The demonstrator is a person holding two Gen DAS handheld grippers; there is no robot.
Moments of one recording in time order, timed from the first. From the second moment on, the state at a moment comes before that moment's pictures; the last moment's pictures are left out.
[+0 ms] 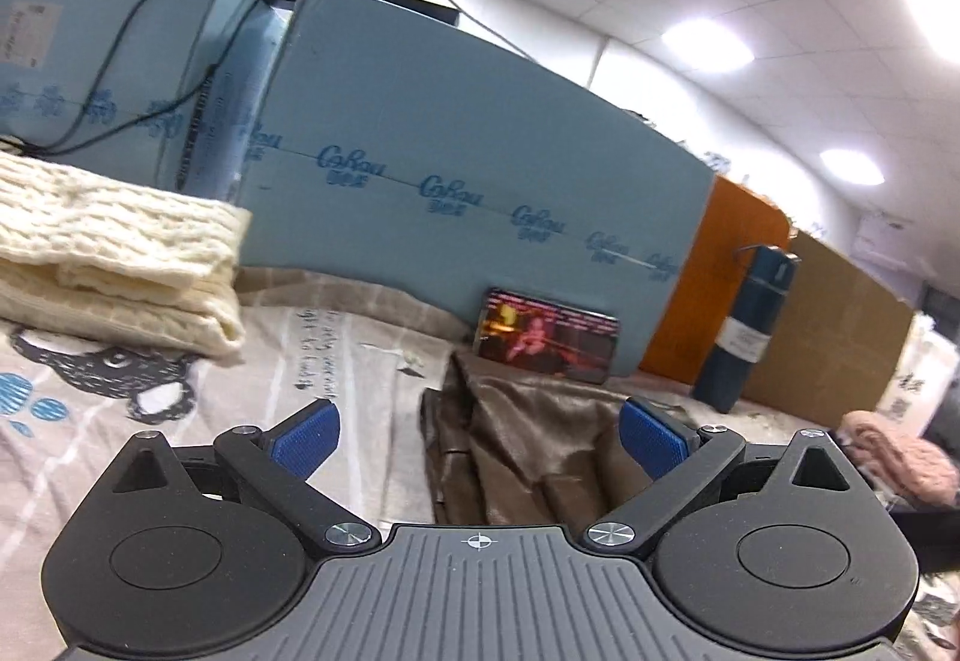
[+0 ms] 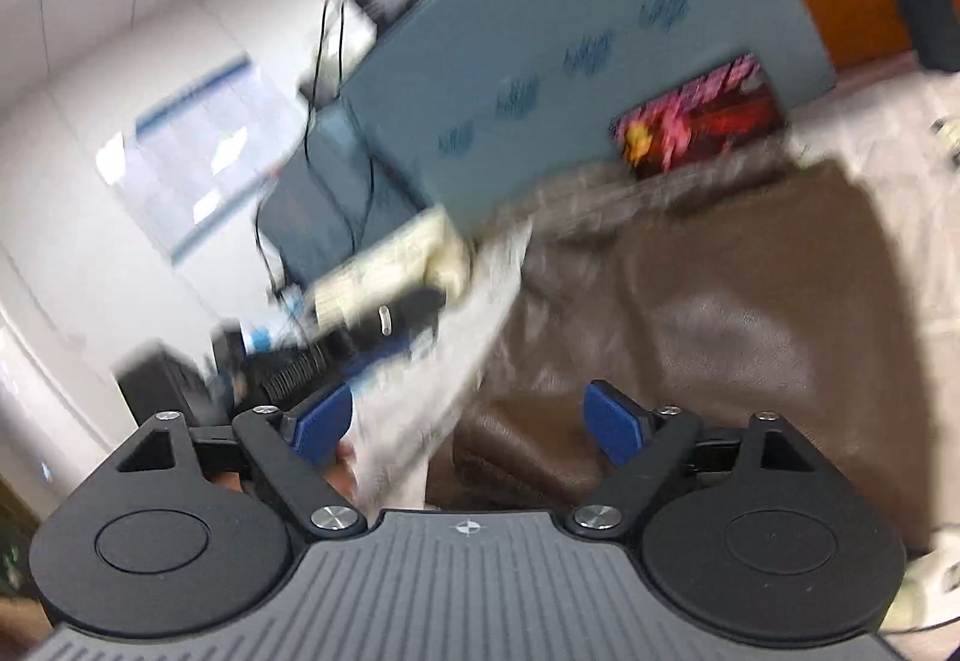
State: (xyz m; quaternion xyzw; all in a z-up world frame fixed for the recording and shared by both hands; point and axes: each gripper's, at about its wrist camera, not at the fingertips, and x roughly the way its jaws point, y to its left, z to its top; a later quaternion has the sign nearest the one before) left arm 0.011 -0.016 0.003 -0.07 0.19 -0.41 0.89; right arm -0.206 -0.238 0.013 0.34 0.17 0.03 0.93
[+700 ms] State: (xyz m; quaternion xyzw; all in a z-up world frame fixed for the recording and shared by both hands) left arm -0.042 -0.095 -0.020 0.20 0.20 -0.42 0.86; right arm -0.211 -0.312 -0.014 0.34 0.13 -0.12 0.92
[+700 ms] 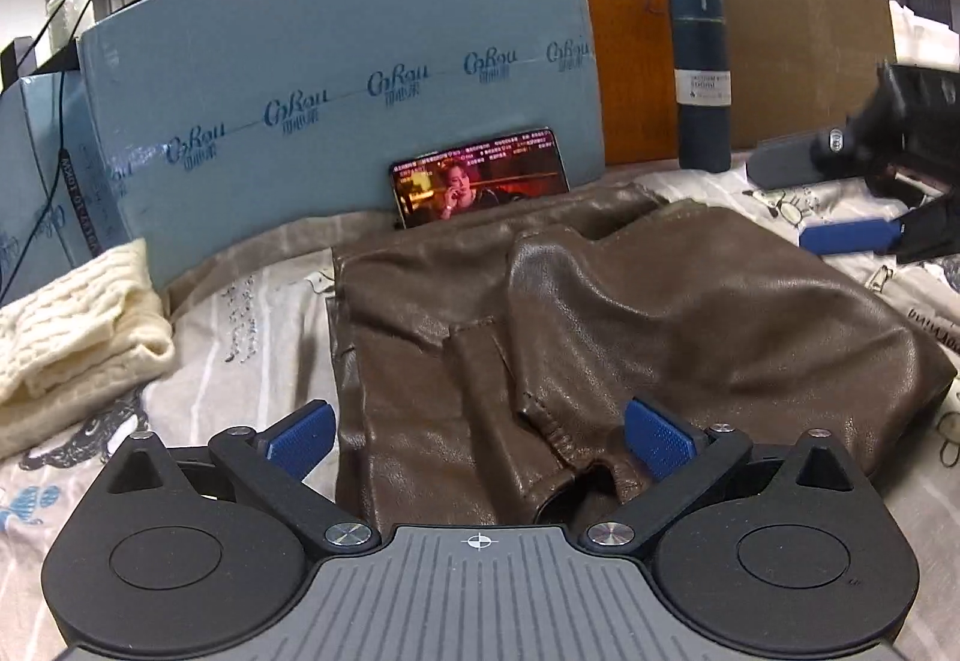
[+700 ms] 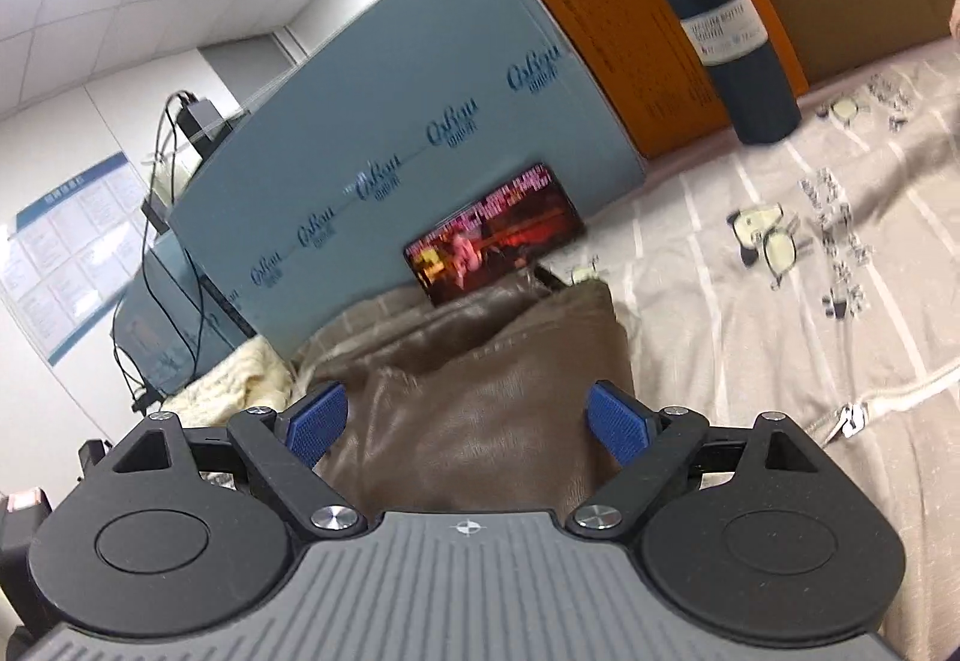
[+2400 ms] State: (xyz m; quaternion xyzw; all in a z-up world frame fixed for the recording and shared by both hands) left arm 0.014 -0.059 -0.052 -0.24 0.41 -0.46 0.75; right arm -0.196 -0.343 -0.045 0.44 0.18 -0.11 0.87
